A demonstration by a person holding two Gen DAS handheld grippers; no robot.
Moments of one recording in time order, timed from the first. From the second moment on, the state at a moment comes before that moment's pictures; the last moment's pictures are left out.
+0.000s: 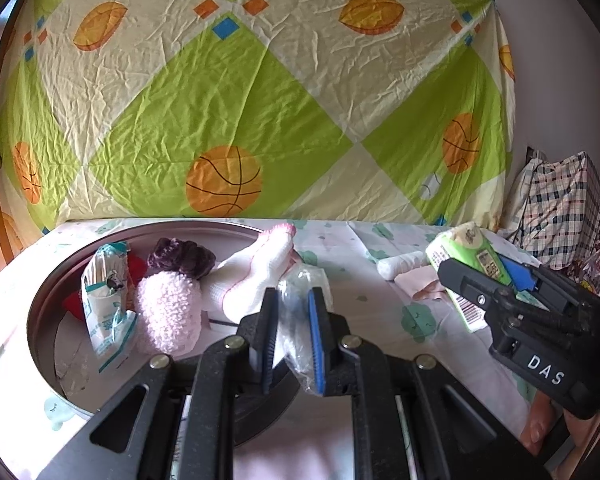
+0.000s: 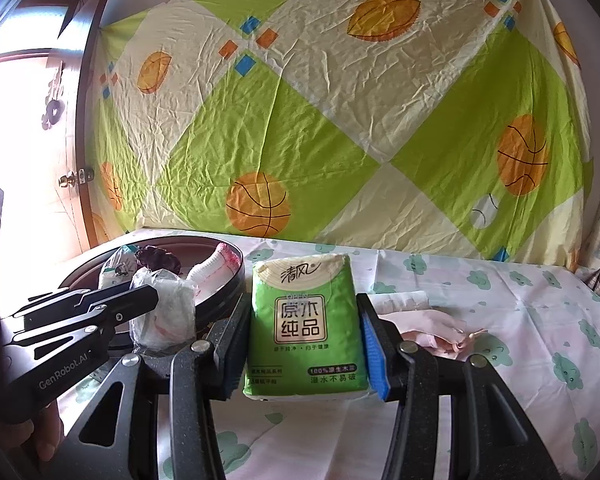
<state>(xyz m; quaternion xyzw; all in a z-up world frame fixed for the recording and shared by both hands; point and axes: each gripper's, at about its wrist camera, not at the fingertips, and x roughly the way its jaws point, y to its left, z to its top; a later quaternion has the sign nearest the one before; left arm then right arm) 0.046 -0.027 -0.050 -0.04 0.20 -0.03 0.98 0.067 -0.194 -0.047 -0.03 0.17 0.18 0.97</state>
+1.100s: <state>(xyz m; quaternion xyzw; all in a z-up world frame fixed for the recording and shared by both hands) 0.026 0.030 -0.035 -0.07 0.17 0.00 0.98 0.070 -0.151 -0.039 -0.02 0.16 0.26 0.95</state>
